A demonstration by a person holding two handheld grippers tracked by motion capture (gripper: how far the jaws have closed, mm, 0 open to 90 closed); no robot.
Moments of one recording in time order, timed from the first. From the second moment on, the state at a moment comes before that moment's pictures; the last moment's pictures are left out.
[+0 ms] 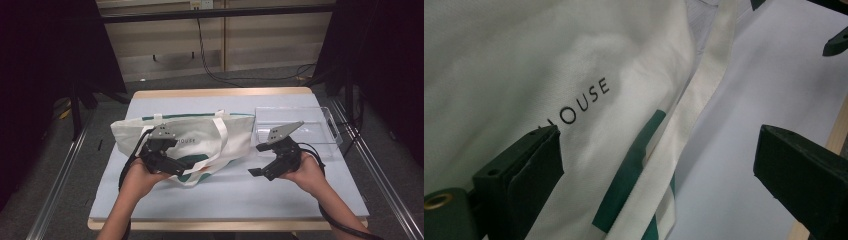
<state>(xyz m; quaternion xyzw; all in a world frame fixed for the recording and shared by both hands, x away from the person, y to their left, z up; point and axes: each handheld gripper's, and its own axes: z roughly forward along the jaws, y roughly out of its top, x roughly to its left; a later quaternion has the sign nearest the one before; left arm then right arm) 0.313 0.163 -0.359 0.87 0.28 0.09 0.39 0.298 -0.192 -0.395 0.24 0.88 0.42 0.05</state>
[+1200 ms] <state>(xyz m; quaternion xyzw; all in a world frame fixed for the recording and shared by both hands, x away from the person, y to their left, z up) 0.338 0.154 -0.330 0.88 0.27 0.10 0.39 0.329 -0.137 -0.389 0.23 0.87 0.44 0.02</state>
